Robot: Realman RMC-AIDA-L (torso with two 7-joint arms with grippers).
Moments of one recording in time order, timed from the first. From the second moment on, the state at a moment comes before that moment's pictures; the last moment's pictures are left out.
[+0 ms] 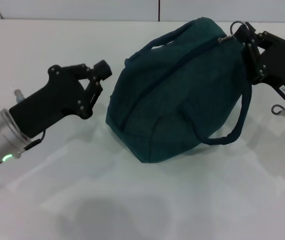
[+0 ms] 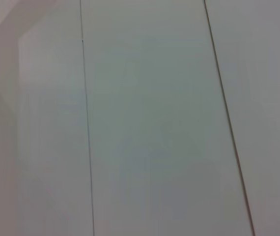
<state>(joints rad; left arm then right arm) -0.51 -2.06 2.84 -0.18 -0.73 1.76 -0.58 0.47 2.03 -2.19 -0.34 0.24 -1.41 0.47</state>
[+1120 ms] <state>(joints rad) -0.75 -2.04 2.84 -0.34 -0.60 1.80 -1.15 0.48 2.03 -2.19 -0.34 0.23 -1.43 0.47</state>
